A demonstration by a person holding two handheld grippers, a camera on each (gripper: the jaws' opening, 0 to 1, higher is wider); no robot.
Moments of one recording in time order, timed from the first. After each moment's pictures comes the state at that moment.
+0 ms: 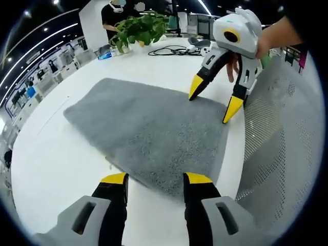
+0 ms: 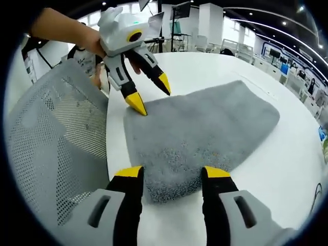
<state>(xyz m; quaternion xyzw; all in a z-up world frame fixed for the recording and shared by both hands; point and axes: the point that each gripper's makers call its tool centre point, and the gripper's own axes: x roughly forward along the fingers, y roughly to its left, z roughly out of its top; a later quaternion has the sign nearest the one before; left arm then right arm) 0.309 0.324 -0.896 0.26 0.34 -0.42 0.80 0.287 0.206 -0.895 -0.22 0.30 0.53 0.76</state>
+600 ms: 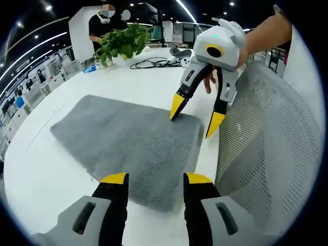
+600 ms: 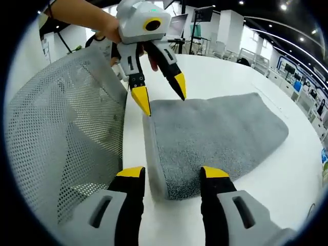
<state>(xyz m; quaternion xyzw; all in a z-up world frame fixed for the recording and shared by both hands) 0.275 0.295 -0.881 0.24 0.31 -0.49 0.78 0.263 0.209 -0.902 -0.26 0.27 0.57 0.73</state>
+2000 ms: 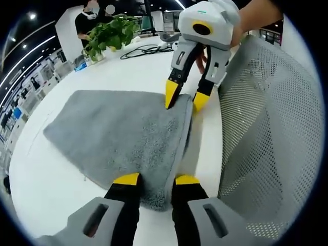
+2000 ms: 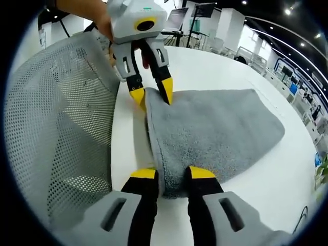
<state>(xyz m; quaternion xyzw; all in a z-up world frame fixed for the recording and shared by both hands) 0.276 0.298 -0.909 0.30 0.32 -0.49 0.75 0.273 0.204 -0.913 -0.31 0.28 0.55 0.73</state>
